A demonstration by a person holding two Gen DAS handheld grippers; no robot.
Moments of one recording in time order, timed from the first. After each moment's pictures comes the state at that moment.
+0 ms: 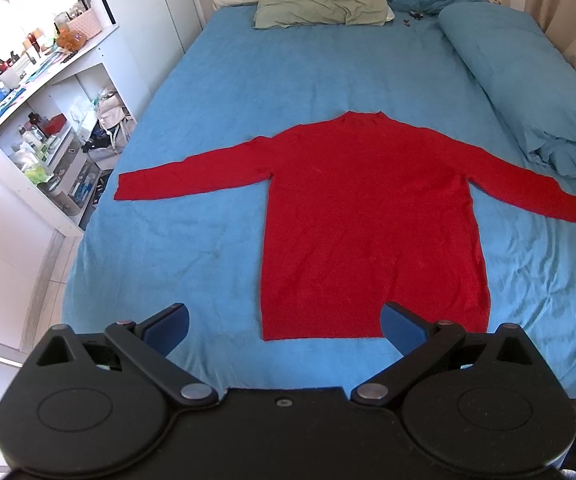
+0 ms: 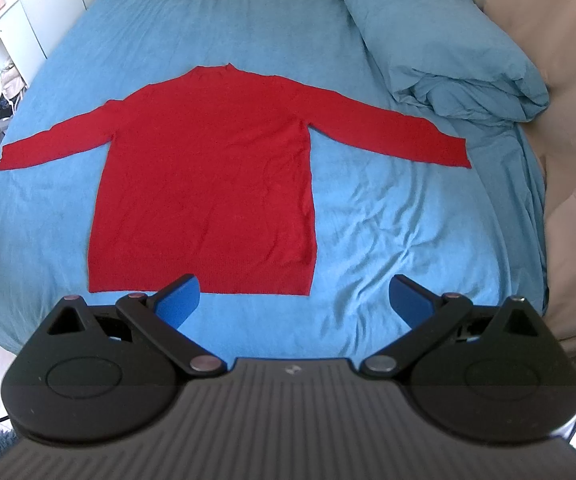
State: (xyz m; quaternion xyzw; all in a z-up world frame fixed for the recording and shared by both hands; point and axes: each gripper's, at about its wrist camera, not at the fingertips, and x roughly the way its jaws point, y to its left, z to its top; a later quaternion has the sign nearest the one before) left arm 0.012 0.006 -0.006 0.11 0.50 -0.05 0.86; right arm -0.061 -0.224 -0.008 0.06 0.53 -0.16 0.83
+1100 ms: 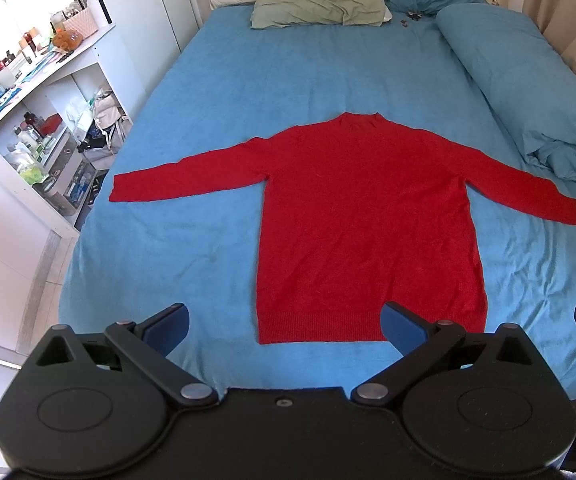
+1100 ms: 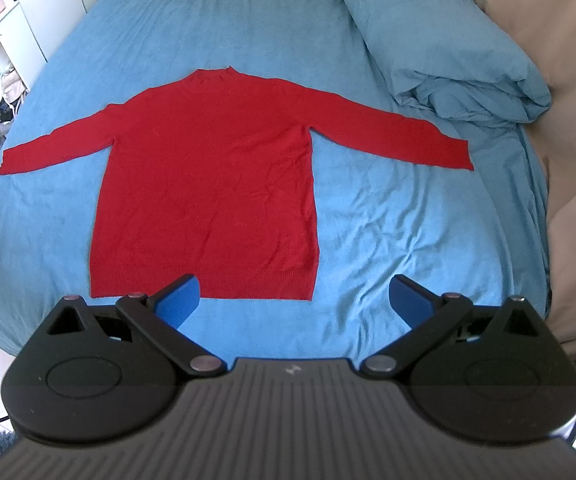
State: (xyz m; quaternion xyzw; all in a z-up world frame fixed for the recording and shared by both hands) left arm 0.021 0.002 -0.004 0.11 0.50 -0.06 0.86; right arm -0.054 -0.228 -0.014 0.06 0.53 -0.16 0.83
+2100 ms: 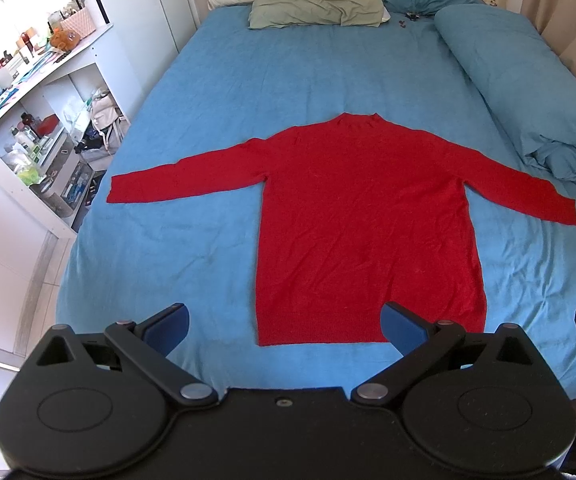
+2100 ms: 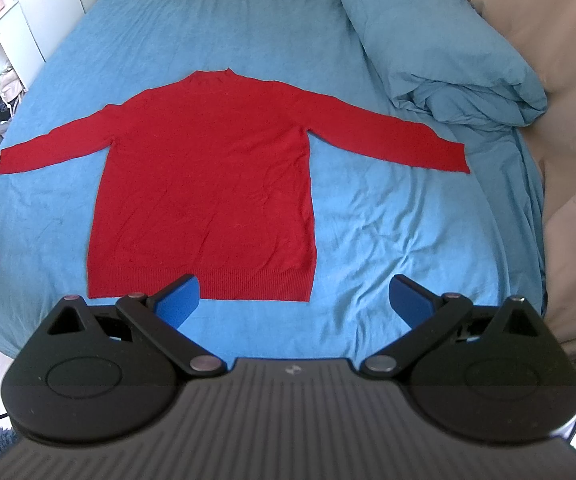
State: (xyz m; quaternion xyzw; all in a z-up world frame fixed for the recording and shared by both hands) left arm 0.022 0.004 -0.005 0.10 0.50 -0.06 0.86; right arm -0.056 -0.226 -0.008 0.06 0.53 -0.16 0.83
